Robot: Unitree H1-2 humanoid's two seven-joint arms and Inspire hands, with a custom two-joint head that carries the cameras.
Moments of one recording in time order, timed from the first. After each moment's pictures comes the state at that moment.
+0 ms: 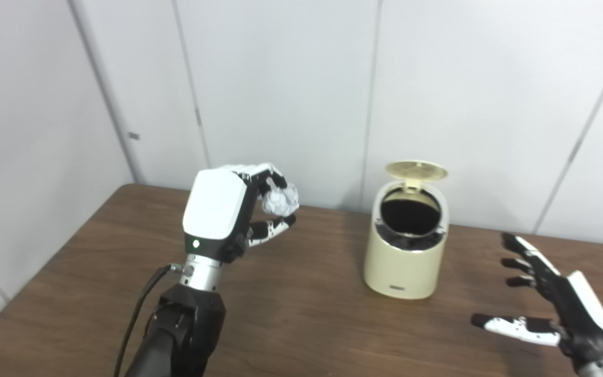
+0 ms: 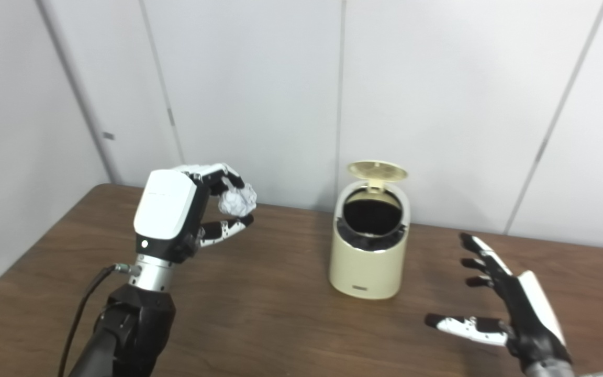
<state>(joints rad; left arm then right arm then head) -0.31 0.28 -0.06 -0.27 1.00 0.02 0.20 -0.20 -0.27 0.05 -0.19 -0.34 0.11 0.11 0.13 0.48</state>
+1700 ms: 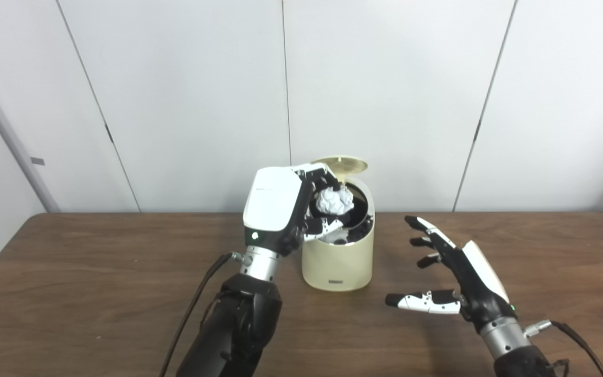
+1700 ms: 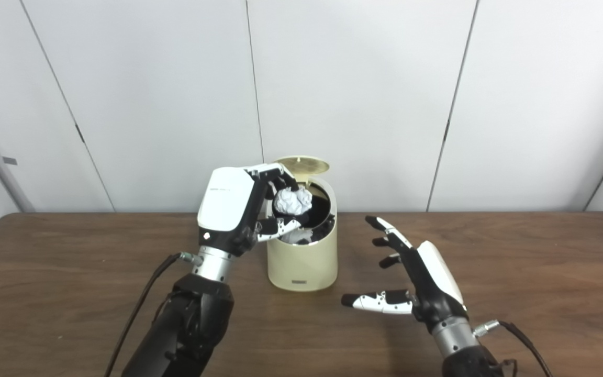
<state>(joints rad) -0.55 0.07 -0.30 0.15 0.97 -0.03 0.34 -0.21 -0.20 0.09 -0.20 -0.46 0.12 0.09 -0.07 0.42</state>
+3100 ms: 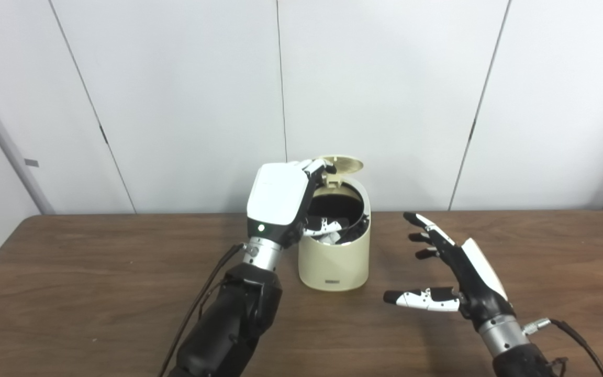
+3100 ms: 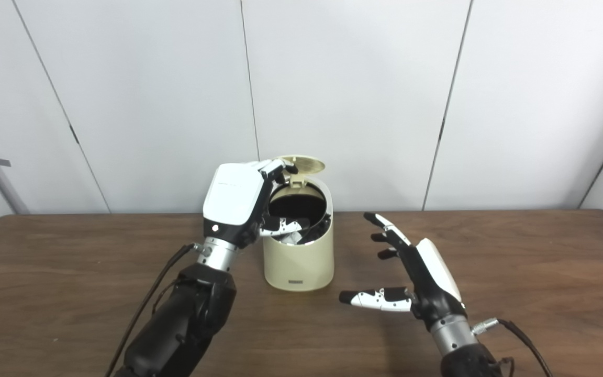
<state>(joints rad) -0.64 0.12 -0.39 0.27 1.05 0.04 0.40 -0.20 -0.20 0.07 -0.21 -0.45 0.12 0.09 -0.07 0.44</state>
